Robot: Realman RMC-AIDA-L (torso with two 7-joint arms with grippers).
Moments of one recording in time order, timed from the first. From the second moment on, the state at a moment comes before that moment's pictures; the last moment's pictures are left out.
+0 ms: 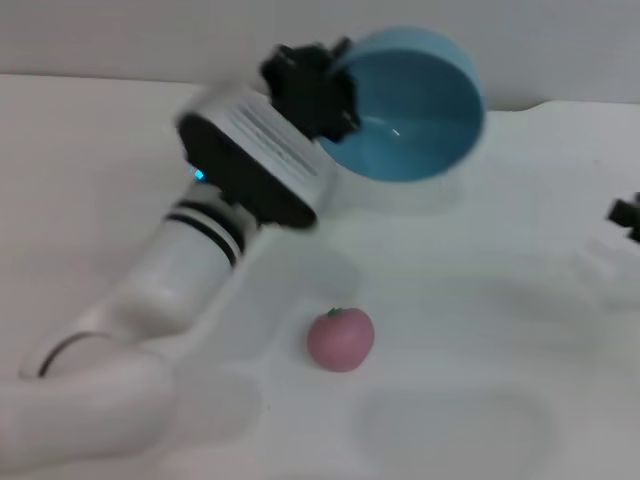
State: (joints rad) left arm -0.45 -2.06 2.45 0.86 2.02 -0.73 -2.14; right arm 0.30 2.07 -0.62 -0.62 -1.72 -1.41 1.45
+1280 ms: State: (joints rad) left arm -0.43 -2.05 1.14 1.17 2.39 1.33 -2.54; right arm 0.72 2.09 -1.64 -0.58 -1.77 -1.04 1.60
